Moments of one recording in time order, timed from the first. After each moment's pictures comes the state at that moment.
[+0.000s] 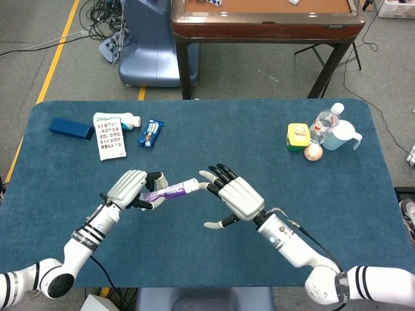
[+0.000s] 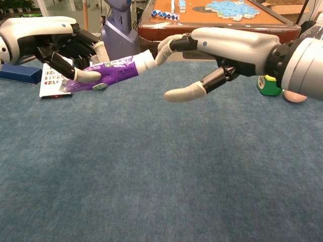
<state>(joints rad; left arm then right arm) -0.72 -1.25 -0.23 -1.82 1.19 0.96 -0.13 0.76 -1.36 0.16 -1.83 -1.35 1.01 -0.28</state>
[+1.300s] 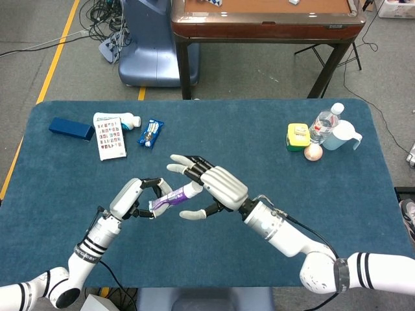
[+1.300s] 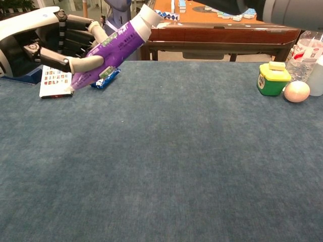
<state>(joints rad) -0.63 -1.41 -0.17 -1.68 1.52 1.19 -0.55 0.87 -1.27 0.32 -1.93 -1.30 0.90 0.20</state>
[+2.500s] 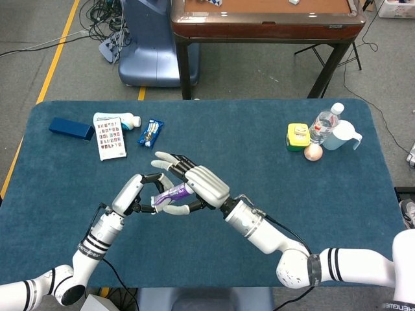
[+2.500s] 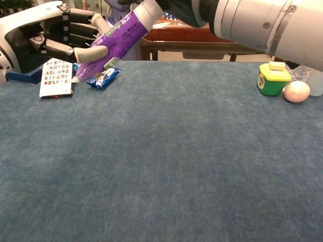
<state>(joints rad) -0.64 -1.43 -0.20 -1.67 1.47 1.19 -0.60 0.93 -1.46 0.34 -1.80 -1.28 0.95 0.26</state>
